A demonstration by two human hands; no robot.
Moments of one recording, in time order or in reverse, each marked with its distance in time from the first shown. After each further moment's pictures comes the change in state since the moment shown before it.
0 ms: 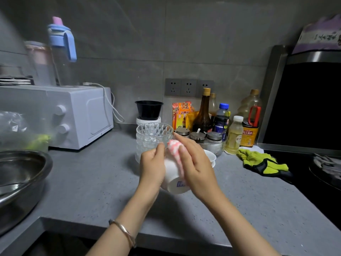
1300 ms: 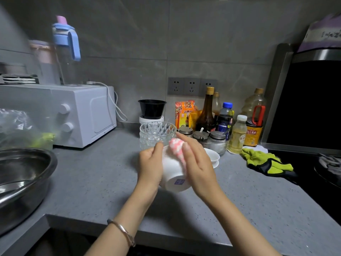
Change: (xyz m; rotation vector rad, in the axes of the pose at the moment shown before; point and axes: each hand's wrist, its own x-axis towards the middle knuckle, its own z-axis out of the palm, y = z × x) left_hand 0.003 0.001 -0.011 -0.067 0.015 0.029; right_hand 0.000 -0.006 0.005 0.089 -0.010 0.065
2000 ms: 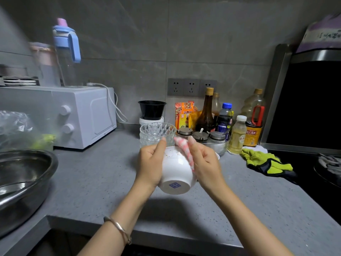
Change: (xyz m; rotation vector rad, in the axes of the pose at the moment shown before) left_hand -0.005 0.012 -0.006 0.052 -0.110 0.129; right_hand 0.009 0.001 -0.010 0.216 0.020 0.161
